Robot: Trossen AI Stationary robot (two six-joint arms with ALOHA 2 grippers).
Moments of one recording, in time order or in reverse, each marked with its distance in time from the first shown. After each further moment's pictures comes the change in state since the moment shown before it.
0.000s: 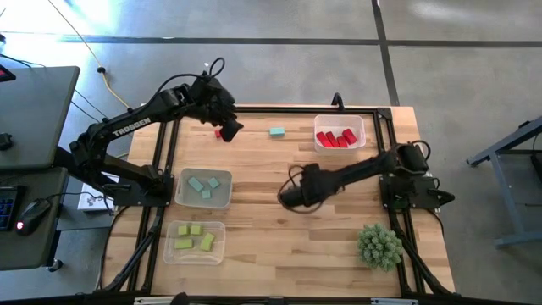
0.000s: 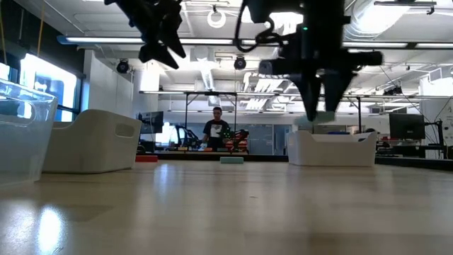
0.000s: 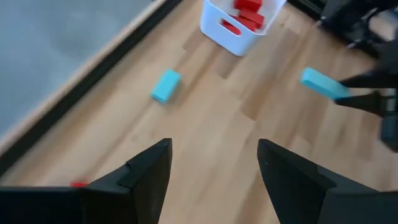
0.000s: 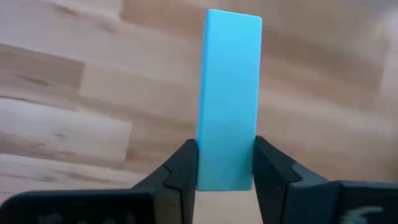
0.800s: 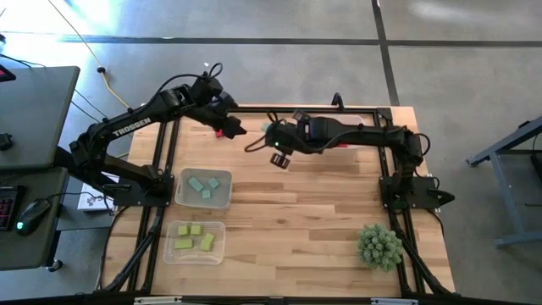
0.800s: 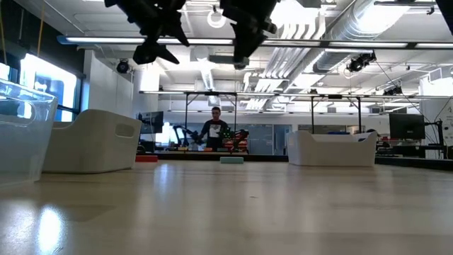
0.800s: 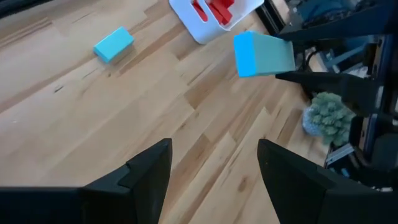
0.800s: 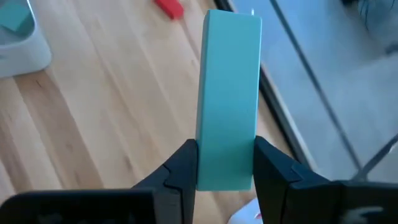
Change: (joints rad) left arm 0.000 0.001 0.000 -0.013 0.195 -0.370; right arm -0.274 -0.002 0.442 0.193 0.149 -1.397
